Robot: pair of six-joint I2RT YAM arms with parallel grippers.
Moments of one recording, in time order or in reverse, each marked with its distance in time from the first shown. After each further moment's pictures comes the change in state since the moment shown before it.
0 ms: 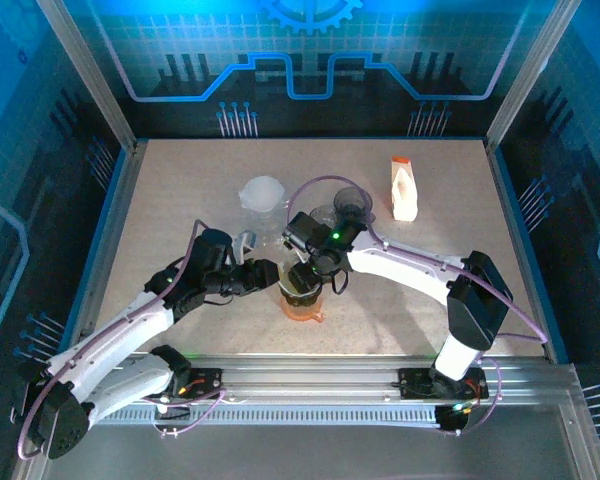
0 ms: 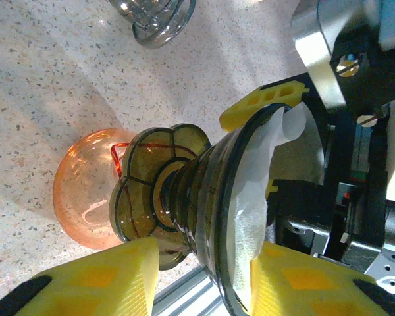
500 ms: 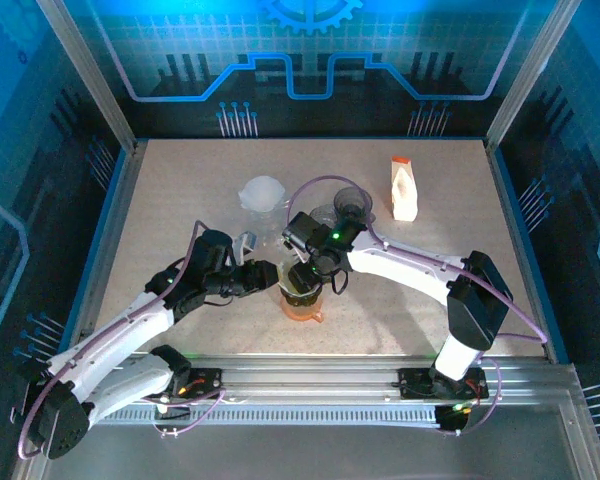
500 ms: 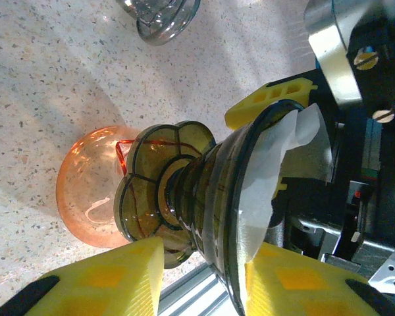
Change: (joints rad) left arm 0.000 0.000 -0.010 0.001 0.000 0.000; right arm 0.000 -0.002 0.000 0.000 0.000 0.005
